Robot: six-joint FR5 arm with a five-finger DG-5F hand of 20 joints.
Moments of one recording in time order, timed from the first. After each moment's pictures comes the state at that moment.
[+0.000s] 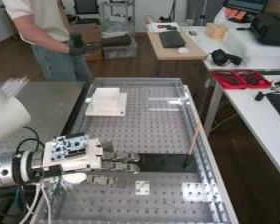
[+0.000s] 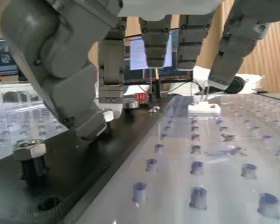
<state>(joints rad) 1.00 -2.15 -1.94 -2.31 -2.38 -0.81</state>
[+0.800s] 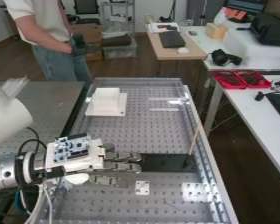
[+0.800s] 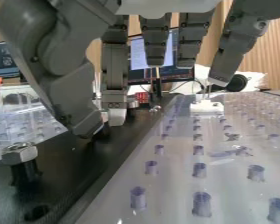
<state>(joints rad) 1.00 -2.17 -1.92 -2.31 -2.39 -0.79</state>
